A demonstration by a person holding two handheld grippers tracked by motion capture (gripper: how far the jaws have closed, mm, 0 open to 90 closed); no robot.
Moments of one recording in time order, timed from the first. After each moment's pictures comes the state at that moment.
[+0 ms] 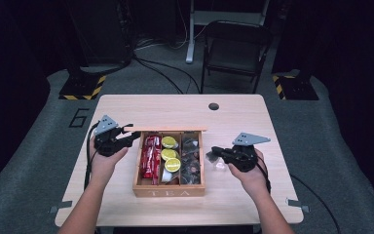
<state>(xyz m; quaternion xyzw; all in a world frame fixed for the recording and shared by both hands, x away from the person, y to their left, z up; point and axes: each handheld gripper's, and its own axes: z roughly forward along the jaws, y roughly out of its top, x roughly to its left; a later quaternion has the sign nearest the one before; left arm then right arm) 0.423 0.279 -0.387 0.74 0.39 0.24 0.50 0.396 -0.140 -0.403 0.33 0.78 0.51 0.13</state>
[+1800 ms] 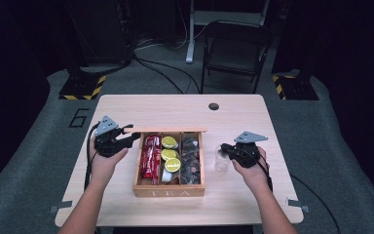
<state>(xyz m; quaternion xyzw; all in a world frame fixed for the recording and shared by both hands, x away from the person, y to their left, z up) 0.421 0.278 -0.389 0.74 0.39 0.24 0.50 0.423 -0.155 -0.435 0.38 0.79 0.44 0.19</state>
